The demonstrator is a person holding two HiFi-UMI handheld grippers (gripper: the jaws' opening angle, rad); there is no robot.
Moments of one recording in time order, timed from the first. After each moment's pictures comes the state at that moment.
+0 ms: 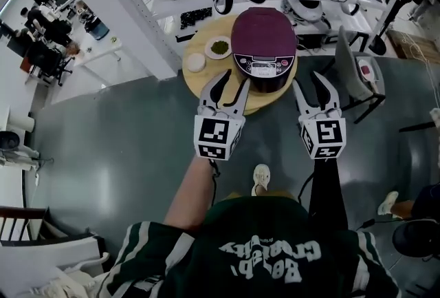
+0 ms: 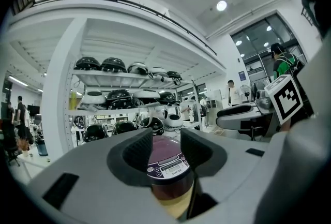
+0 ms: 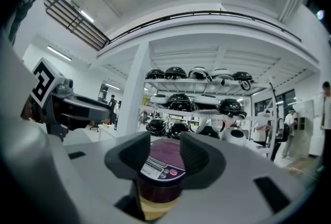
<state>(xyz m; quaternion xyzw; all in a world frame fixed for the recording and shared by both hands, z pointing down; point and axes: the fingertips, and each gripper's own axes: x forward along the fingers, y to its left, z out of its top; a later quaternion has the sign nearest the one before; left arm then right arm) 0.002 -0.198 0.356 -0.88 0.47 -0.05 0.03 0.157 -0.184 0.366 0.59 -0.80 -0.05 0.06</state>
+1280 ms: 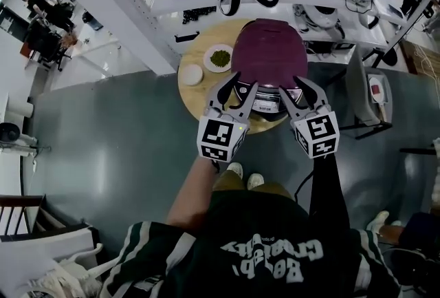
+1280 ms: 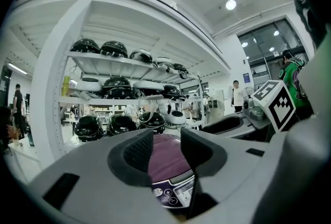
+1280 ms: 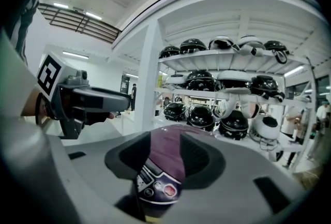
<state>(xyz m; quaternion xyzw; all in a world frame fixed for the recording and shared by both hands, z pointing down) 0.037 -0.343 0.397 -0.88 0.47 -0.05 0.00 0.135 -0.343 0.433 0.47 -0.87 0.01 0.14</state>
